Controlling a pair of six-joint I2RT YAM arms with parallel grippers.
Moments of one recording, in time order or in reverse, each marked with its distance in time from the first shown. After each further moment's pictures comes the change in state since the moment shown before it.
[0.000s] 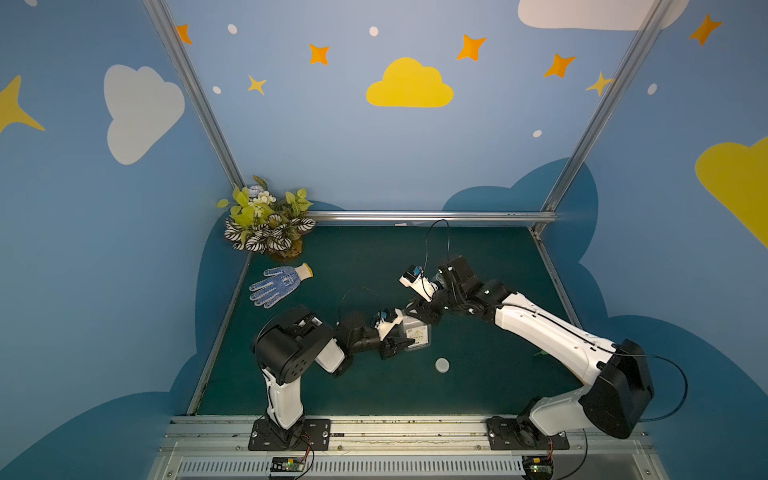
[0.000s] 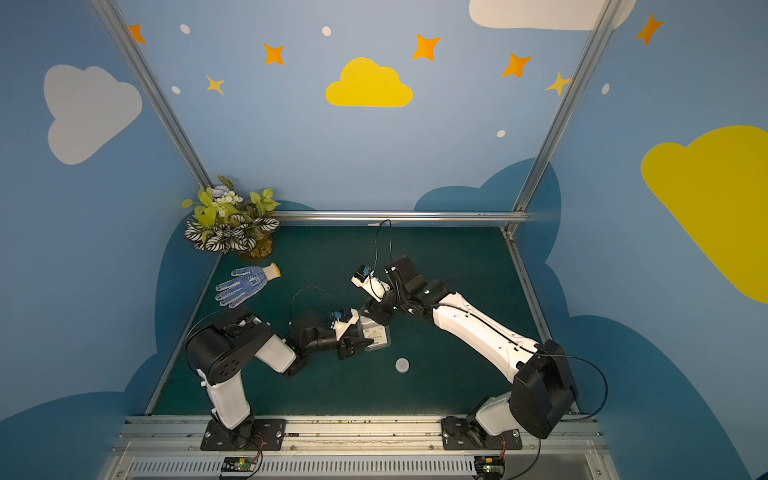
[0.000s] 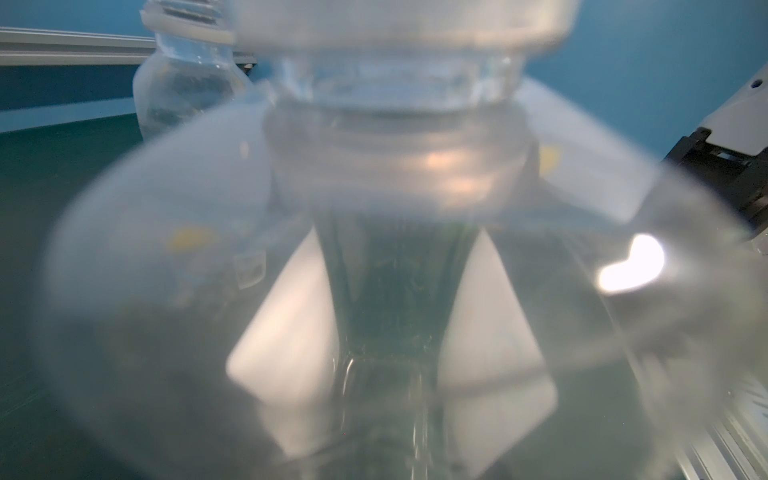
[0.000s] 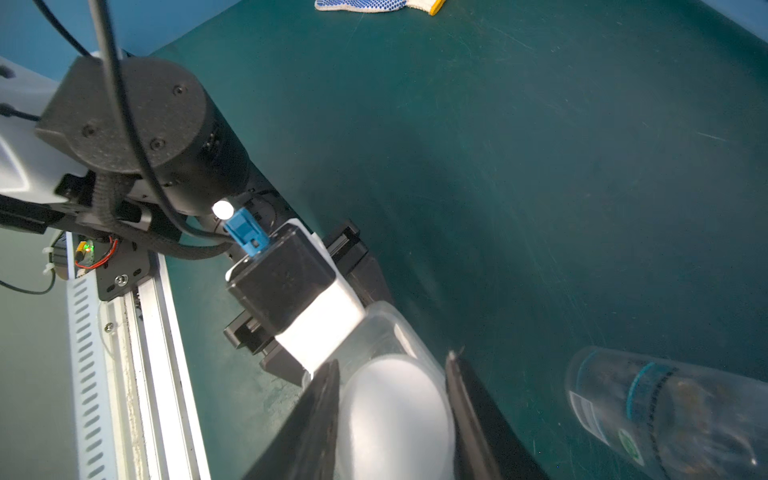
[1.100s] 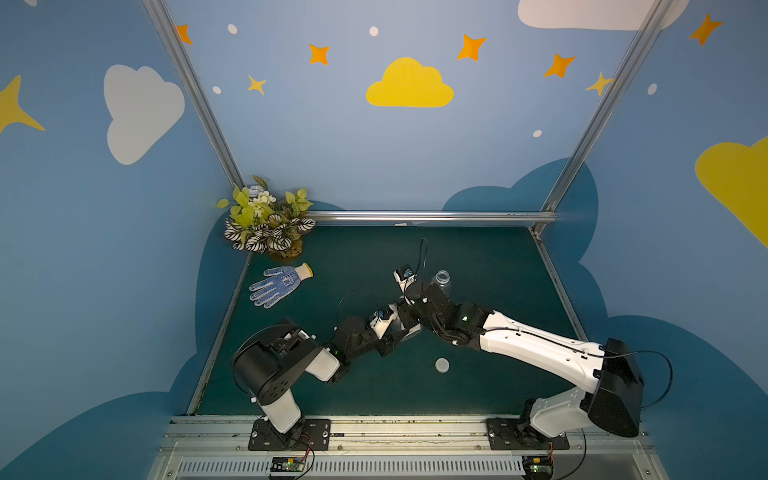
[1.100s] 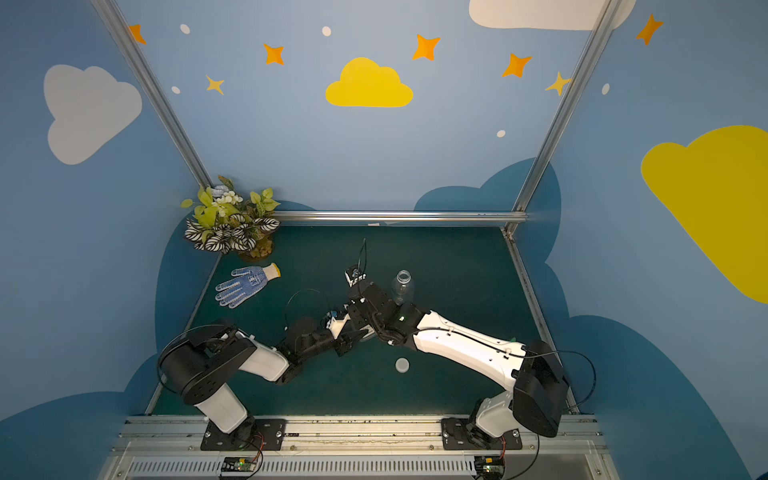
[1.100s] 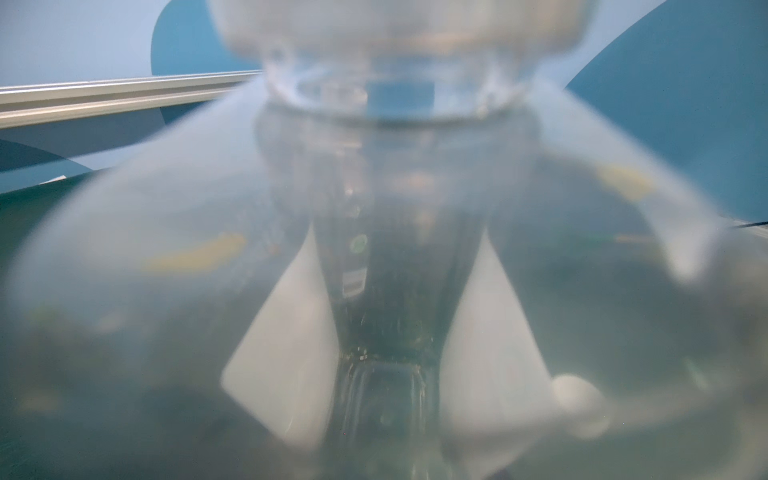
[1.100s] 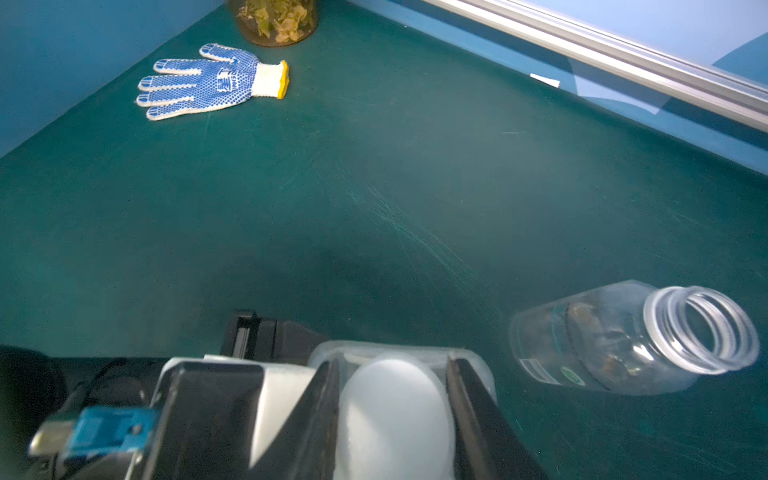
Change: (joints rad) left arm -0.062 -0.177 -0.061 -0.109 -0.348 0.012; right arm 0.298 0.023 -0.004 0.153 0.746 0.454
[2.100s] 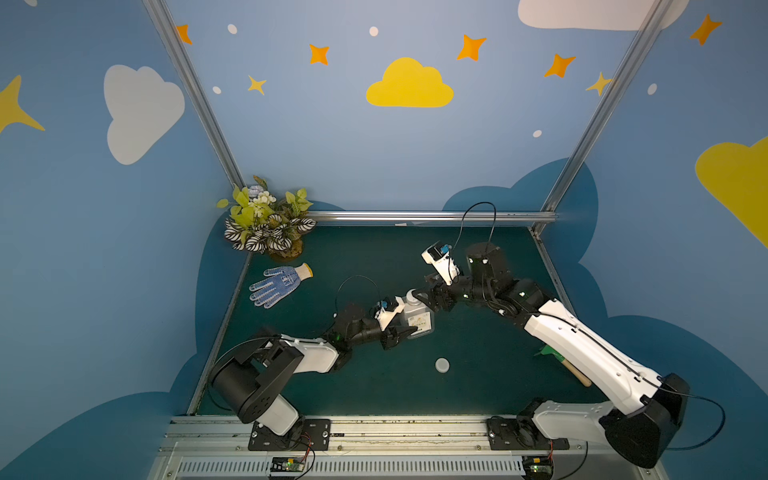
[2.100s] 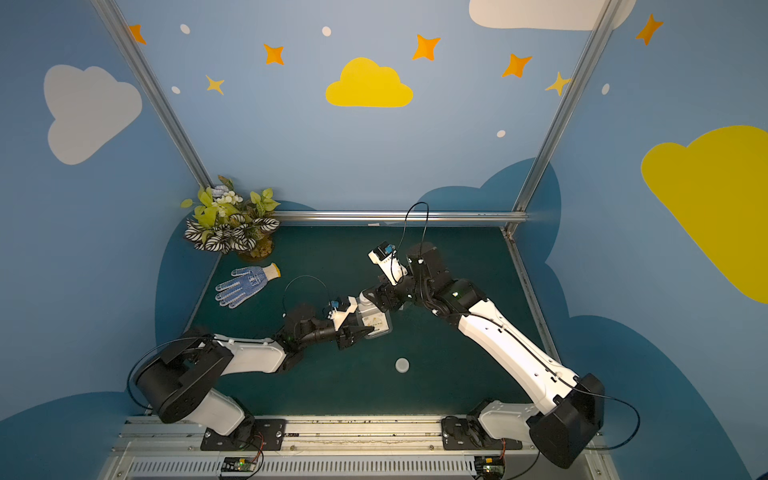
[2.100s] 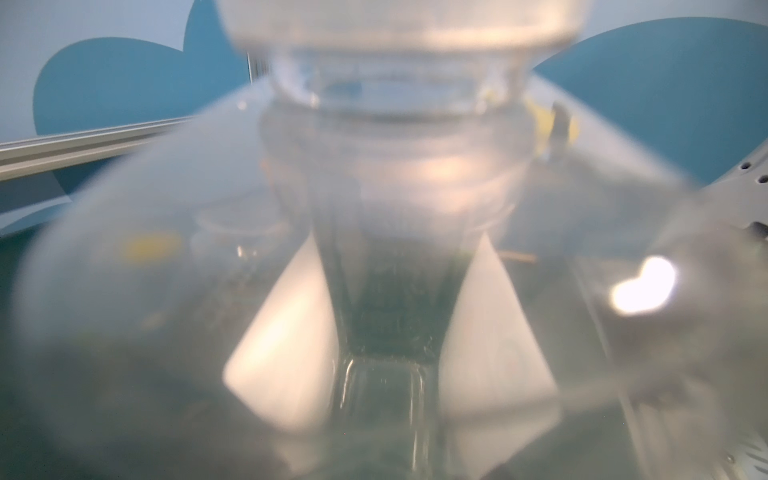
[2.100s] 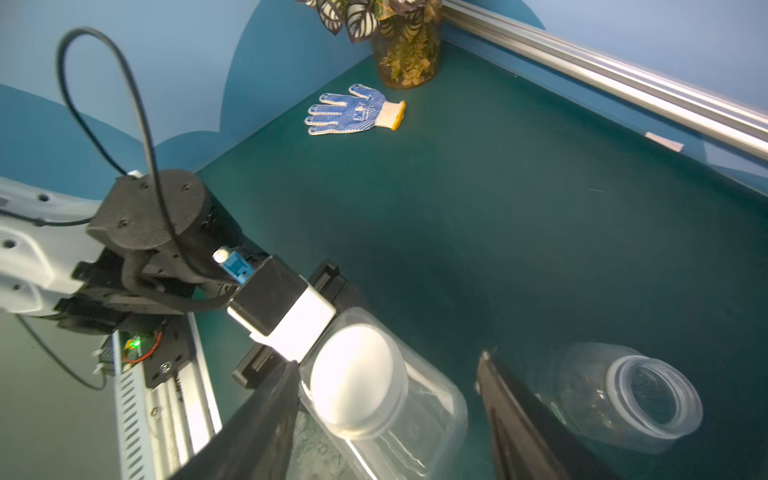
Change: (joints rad) left arm 0.045 -0.114 0.122 -0.193 0.289 -0.008; right arm -0.392 -0.191 0.056 -0.147 -0.815 -0.307
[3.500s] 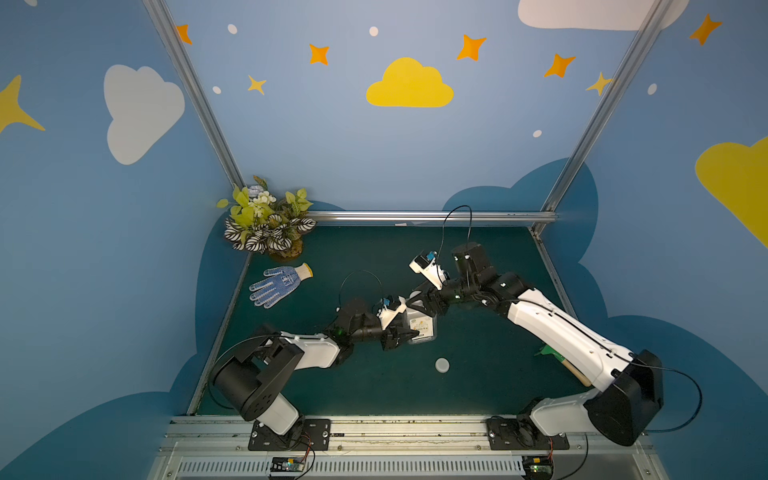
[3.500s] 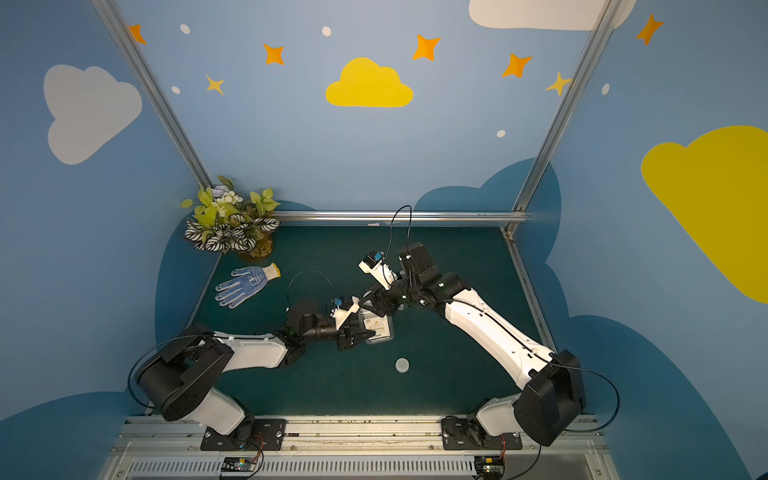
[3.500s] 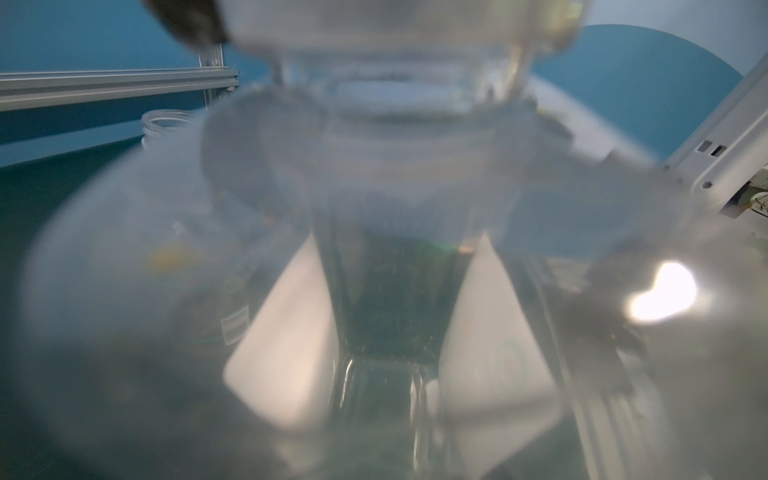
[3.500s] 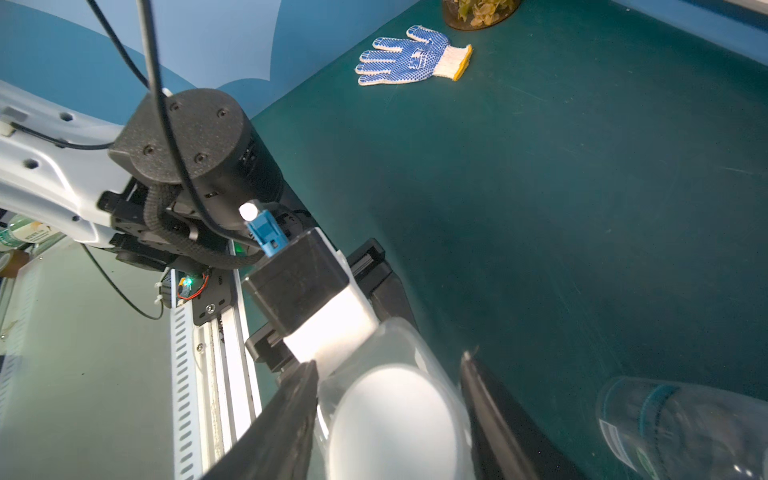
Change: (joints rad) left arm 0.012 0.012 0.044 -0.097 0.115 -0.023; right arm 0.006 0.115 0.005 -0.022 -0.125 -0.080
